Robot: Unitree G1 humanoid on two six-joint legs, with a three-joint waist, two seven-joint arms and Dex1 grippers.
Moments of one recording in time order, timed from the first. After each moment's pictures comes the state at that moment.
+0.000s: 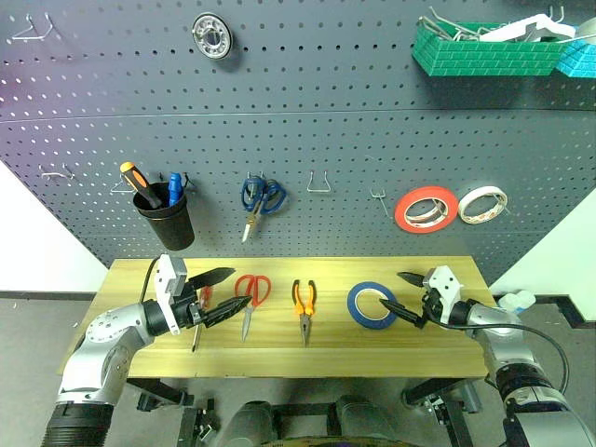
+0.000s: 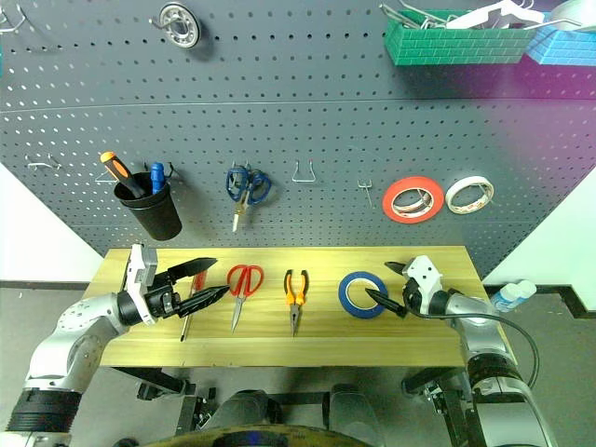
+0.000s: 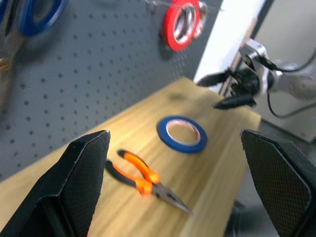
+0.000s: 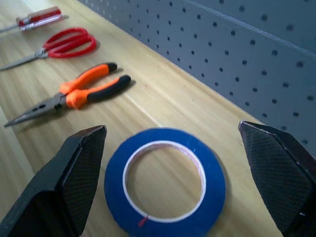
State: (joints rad) left arm 0.05 0.57 0.10 -0.05 -0.56 0.26 -1.11; right arm -0.27 -0.53 -0.02 0.89 0.19 -0.42 1.05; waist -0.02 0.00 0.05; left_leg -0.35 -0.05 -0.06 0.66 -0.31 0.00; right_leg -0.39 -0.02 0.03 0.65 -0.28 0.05
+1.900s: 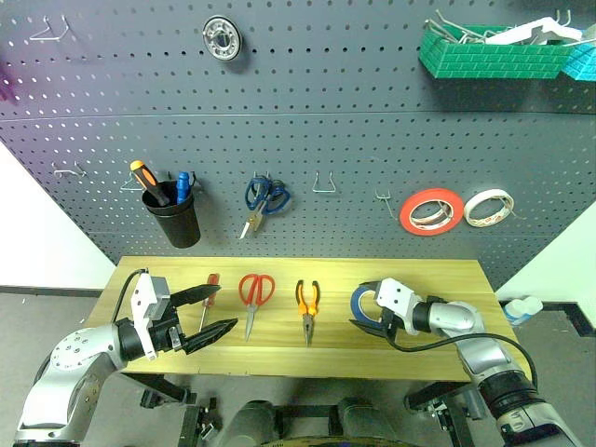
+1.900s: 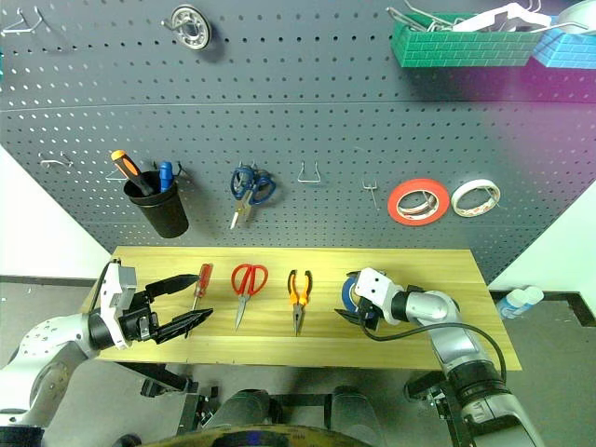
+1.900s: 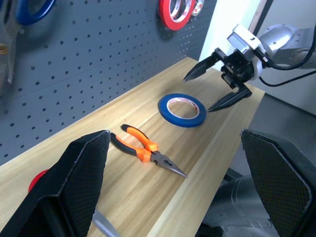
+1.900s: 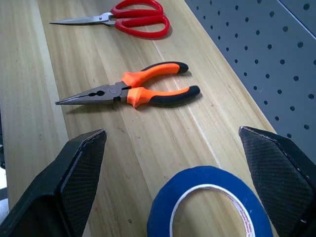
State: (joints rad) left arm 0.22 0.63 0.18 -0.20 -0.58 0.24 -1.10; right arm -0.15 -0.53 0.19 0.35 -0.06 -0.15 0.89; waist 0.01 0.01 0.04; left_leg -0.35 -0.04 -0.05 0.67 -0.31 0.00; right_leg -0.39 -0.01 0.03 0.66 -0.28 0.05
